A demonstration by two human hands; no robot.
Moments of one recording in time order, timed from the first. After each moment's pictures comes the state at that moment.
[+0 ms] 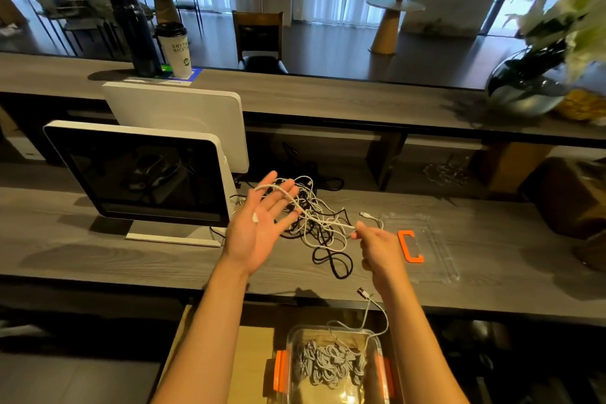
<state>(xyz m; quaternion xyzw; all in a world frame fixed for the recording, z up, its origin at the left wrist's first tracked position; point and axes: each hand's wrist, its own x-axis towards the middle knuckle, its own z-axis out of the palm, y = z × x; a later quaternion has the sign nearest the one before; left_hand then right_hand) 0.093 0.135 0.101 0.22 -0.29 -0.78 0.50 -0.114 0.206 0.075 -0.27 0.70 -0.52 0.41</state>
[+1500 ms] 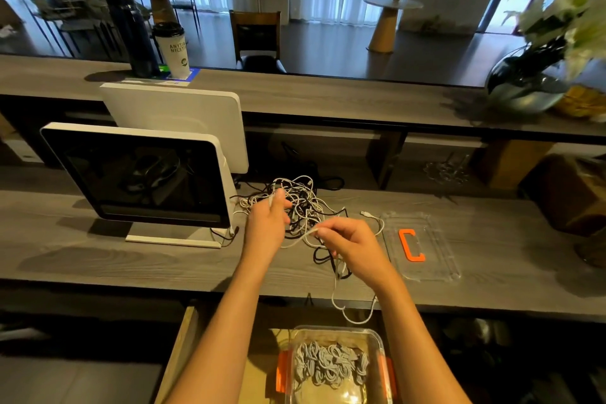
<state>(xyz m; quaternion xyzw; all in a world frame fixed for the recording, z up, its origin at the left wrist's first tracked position) 0.071 0.134 0.109 0.58 -0.59 -0.42 0.38 -0.085 0.209 0.105 -0.57 0.53 -0.47 0.42</state>
